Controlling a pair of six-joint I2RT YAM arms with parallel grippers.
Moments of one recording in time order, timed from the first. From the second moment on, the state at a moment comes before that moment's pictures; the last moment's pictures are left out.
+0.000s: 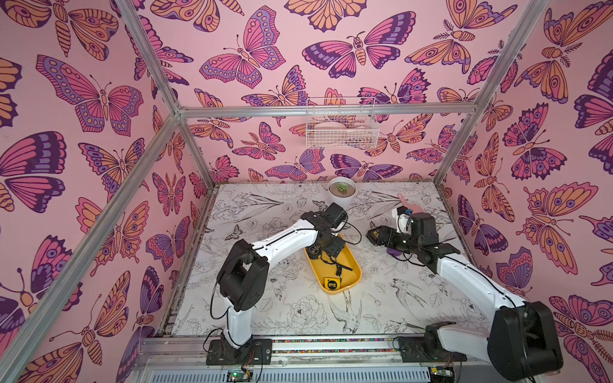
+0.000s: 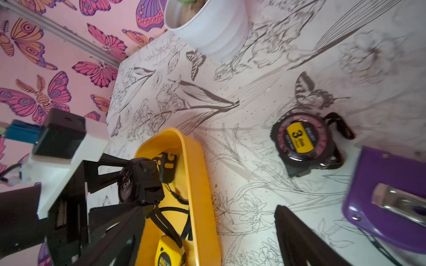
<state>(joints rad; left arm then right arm) -0.76 1.87 1.51 -0.82 0.00 -0.11 0.26 1.27 0.76 -0.18 -0.50 0.48</state>
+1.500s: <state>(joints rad) -0.80 1.74 1.47 -0.72 0.03 0.05 0.41 1.64 0.89 0.07 -1.08 0.71</state>
